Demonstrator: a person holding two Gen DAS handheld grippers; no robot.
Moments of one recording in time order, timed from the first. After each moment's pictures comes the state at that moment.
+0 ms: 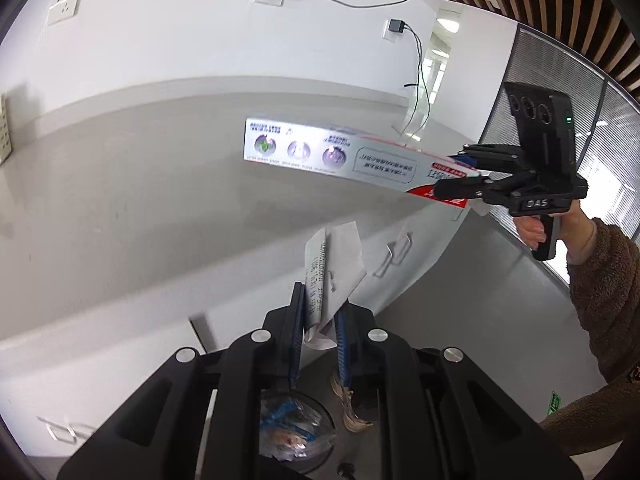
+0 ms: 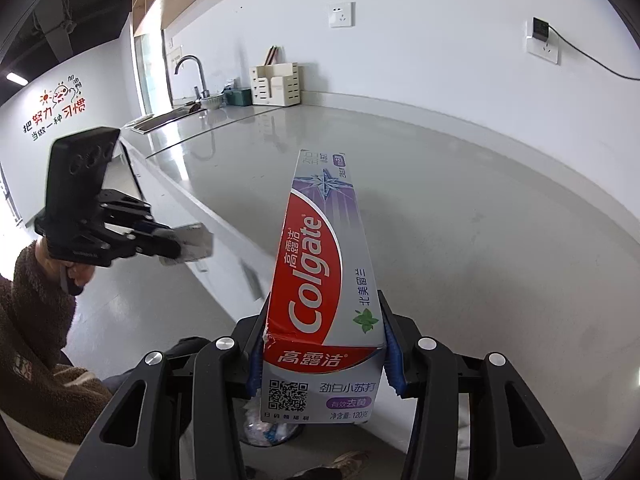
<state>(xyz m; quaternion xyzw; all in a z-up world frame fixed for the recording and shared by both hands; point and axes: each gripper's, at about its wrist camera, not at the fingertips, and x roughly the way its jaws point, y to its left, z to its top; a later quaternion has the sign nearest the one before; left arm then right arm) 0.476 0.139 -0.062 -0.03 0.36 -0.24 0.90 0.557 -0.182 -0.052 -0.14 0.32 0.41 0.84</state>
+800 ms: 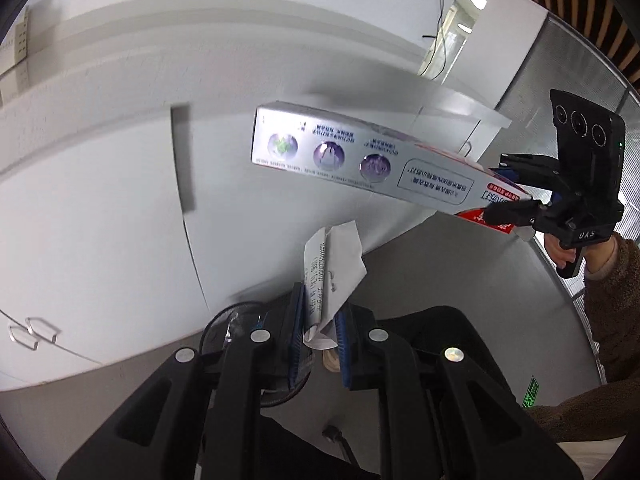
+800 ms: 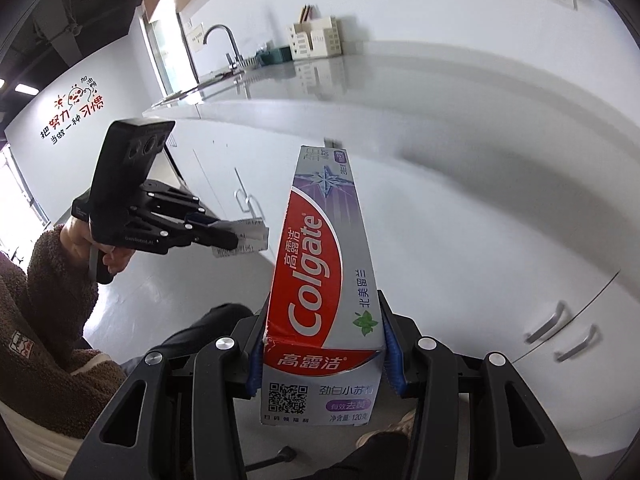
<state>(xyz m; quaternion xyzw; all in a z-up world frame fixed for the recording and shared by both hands) 0.439 0.138 -0.151 -0.05 0.45 -0.22 0.86 0.452 -0.169 -0.147 -0.11 0.39 0.45 0.80</state>
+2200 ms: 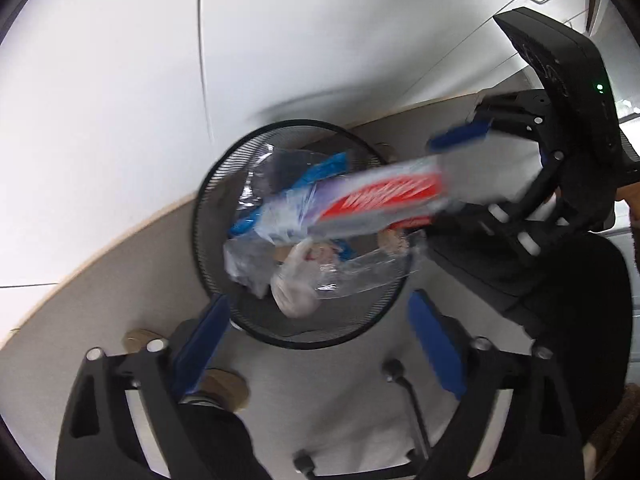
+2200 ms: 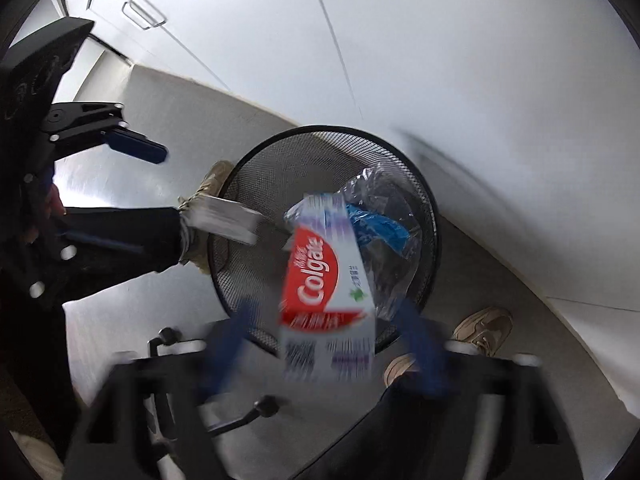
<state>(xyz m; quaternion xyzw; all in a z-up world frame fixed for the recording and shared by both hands) 0.522 0.152 -0.459 -0.01 0.66 -0.22 0.72 0.529 -0.039 -0.503 -0.18 0.64 0.38 0.64</state>
